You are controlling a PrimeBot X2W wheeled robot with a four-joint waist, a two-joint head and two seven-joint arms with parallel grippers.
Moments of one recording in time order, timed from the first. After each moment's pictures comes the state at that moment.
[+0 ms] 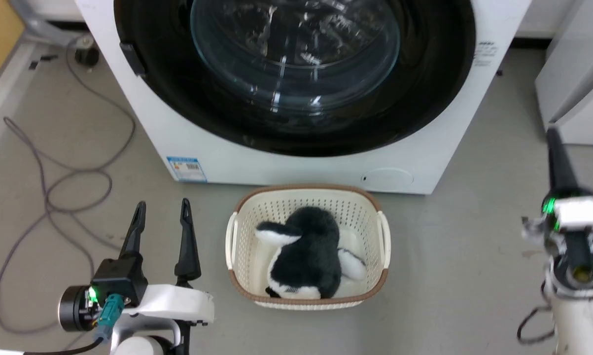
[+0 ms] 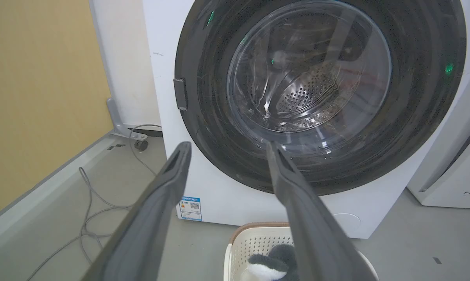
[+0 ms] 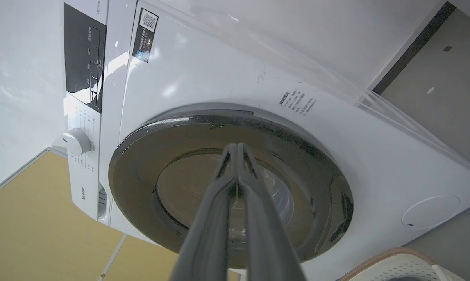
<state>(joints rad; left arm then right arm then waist) -0.08 0.05 -0.06 0.00 -0.11 0.10 -0.18 -0.41 -0.09 -0.15 0.29 1.20 0.13 -0.03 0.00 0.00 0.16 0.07</state>
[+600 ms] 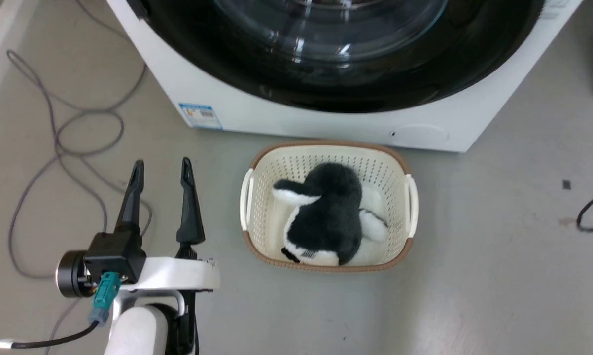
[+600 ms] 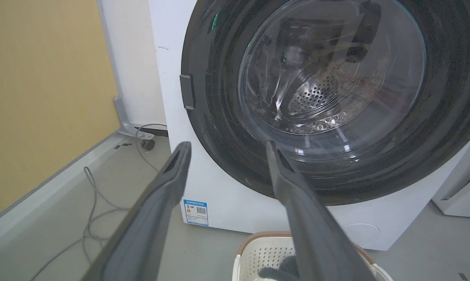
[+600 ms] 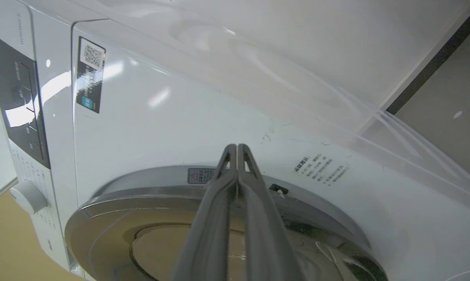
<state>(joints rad) -0.18 0.05 -0.09 -0.04 -0.13 0.13 -0.21 -0.87 -0.27 -0.13 0.61 1.28 0.13 -0.05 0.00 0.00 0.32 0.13</state>
